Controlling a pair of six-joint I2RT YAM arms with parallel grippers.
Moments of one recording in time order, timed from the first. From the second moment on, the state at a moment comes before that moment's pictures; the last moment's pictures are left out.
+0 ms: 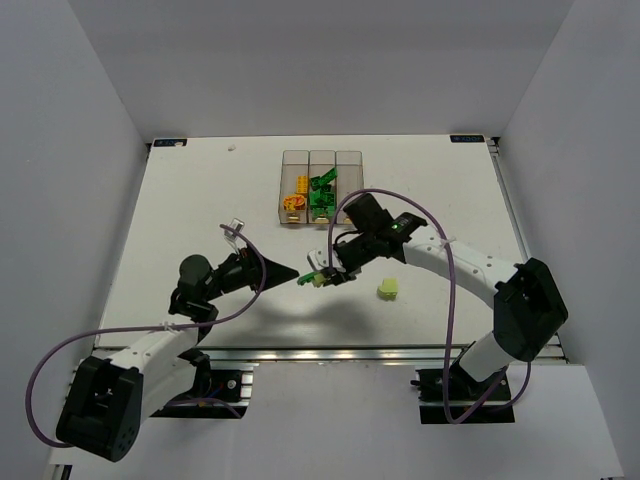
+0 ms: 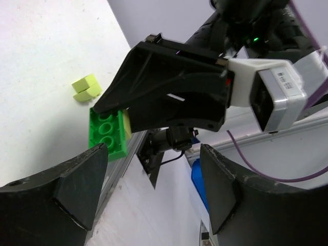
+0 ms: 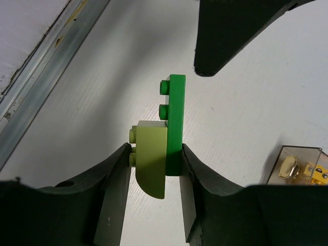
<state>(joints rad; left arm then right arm) -0.32 0.97 0.22 0.82 0.84 -1.13 0.79 1.54 1.16 -0.60 -0.82 -1.24</state>
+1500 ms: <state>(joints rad) -0.32 1.09 0.23 0.73 0.88 -1.05 0.86 1.59 1.23 -0.57 -0.72 -1.27</state>
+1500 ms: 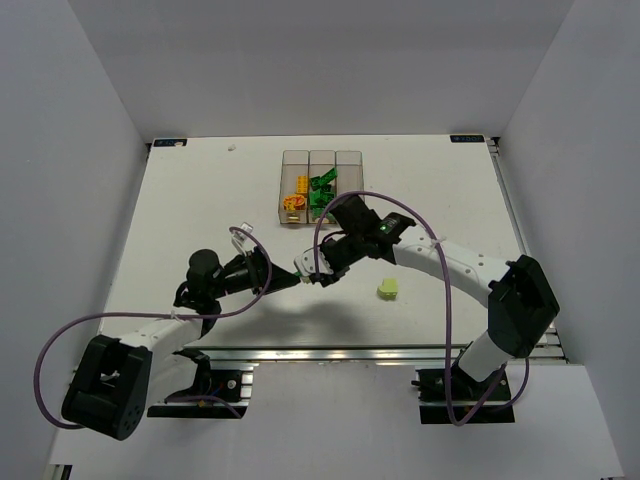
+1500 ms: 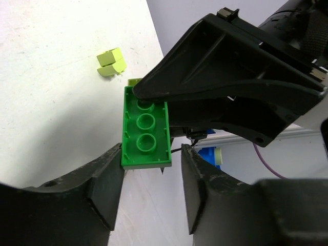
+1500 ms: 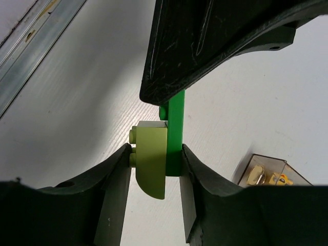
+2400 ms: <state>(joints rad) -0.31 1.04 0.25 0.61 0.84 -0.95 0.80 1.54 1.20 -0.41 -0.70 -0.98</state>
